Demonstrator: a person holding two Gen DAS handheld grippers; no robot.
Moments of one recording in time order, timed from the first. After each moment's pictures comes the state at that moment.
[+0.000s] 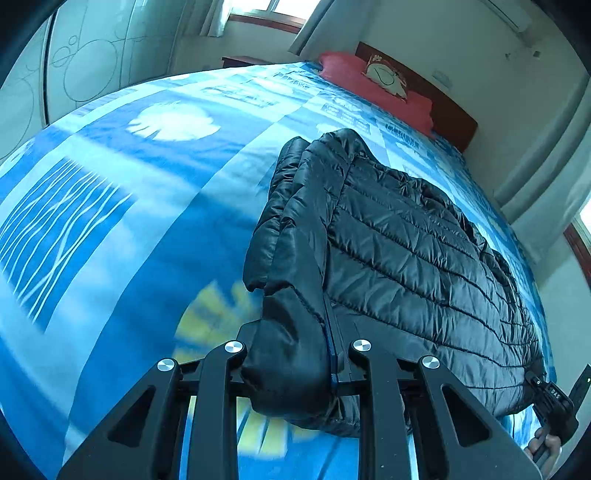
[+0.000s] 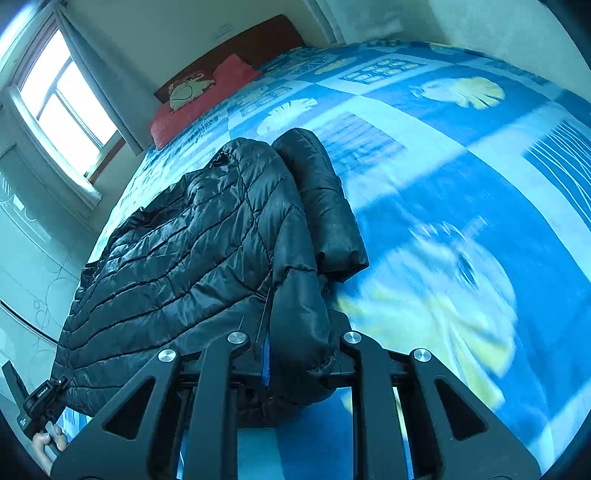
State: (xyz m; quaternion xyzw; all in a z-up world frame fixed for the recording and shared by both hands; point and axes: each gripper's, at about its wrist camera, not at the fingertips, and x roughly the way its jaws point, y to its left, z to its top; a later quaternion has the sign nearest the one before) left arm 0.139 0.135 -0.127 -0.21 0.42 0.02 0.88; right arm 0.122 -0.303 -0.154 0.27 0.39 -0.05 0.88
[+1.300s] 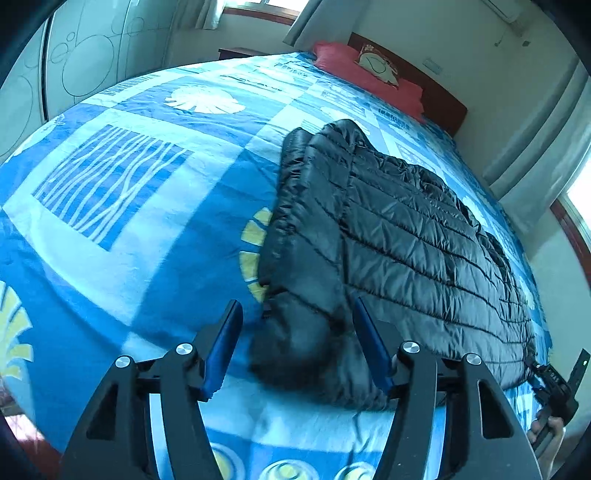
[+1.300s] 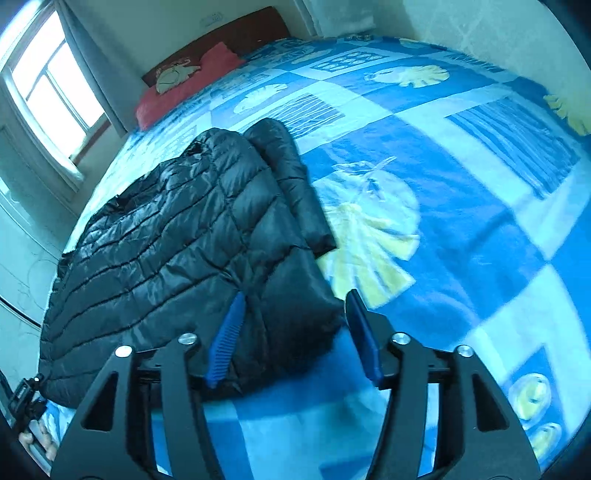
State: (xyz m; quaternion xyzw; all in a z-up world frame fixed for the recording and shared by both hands) left arm 0.077 0.169 -0.127 -0.20 0.44 0.00 0.88; right arm 0.056 -0.315 -0.145 0.23 0.42 -0.09 0.87
